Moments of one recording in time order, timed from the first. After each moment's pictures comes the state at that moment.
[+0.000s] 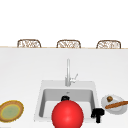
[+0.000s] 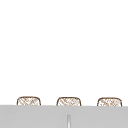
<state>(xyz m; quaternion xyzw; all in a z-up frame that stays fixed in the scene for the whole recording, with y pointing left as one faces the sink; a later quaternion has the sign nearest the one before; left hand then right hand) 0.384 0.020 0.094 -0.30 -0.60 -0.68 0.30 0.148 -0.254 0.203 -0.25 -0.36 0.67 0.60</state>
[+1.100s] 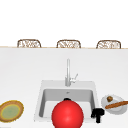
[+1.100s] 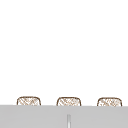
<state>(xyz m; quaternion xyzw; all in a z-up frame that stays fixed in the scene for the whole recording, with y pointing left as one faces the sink) 0.415 0.002 0.032 -0.31 -0.59 -0.67 0.32 0.148 -0.254 0.203 -0.25 -0.36 0.67 0.60</state>
